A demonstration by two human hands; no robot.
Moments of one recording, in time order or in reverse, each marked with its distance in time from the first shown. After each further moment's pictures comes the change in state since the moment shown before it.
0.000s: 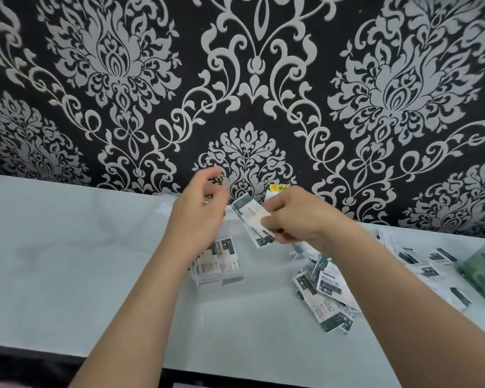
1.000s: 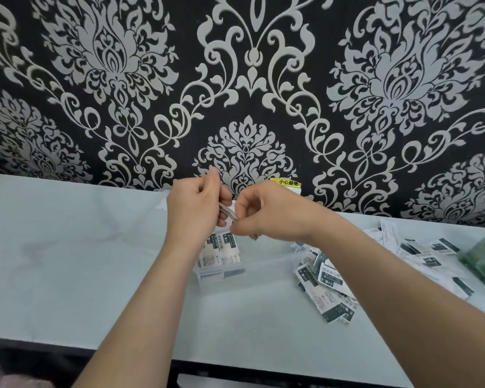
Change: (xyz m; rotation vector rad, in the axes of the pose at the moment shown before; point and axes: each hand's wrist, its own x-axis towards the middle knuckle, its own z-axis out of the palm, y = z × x) left_hand 0.004 0.000 0.009 -0.183 0.168 -0.051; right_hand -0.009 -0.010 0.018 -0.191 -0.106 -0.320
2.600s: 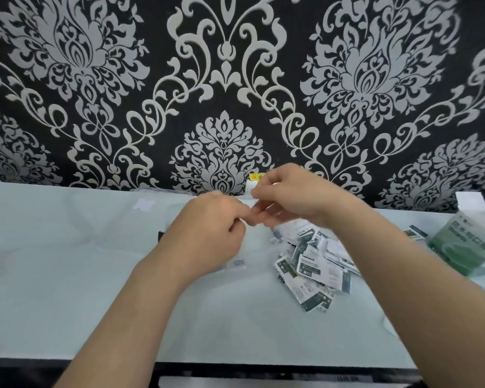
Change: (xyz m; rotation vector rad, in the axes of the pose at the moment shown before) left_hand -0.030 0.013 0.003 0.718 -0.499 0.557; right_hand -0.010 0.025 -0.038 0.296 0.124 0.268
